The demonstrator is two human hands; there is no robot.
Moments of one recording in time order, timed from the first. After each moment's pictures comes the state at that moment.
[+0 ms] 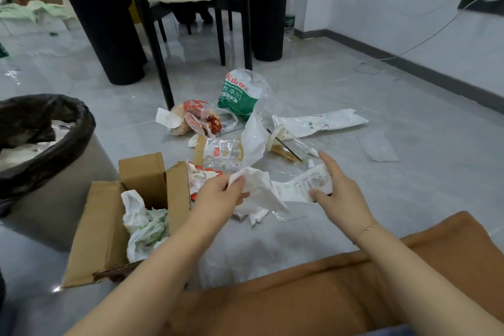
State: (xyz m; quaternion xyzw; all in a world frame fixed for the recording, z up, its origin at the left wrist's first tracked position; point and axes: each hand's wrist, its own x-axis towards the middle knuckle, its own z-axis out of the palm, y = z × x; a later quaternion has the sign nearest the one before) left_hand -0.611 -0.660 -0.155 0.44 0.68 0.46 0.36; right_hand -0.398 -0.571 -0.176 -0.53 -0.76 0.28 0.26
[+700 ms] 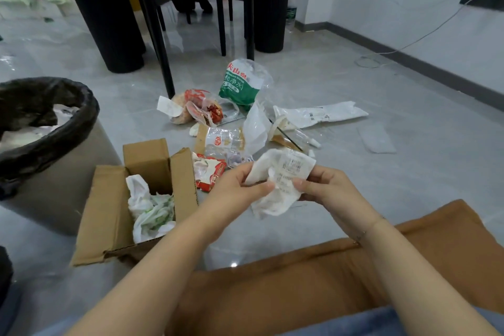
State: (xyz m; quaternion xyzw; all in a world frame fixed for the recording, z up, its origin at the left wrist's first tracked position) left_hand -0.598 -0.676 -0.149 0.45 0.58 0.47 0.49; right_hand -0.416 -0.606 -0.154 -0.42 -0.56 0.64 0.31
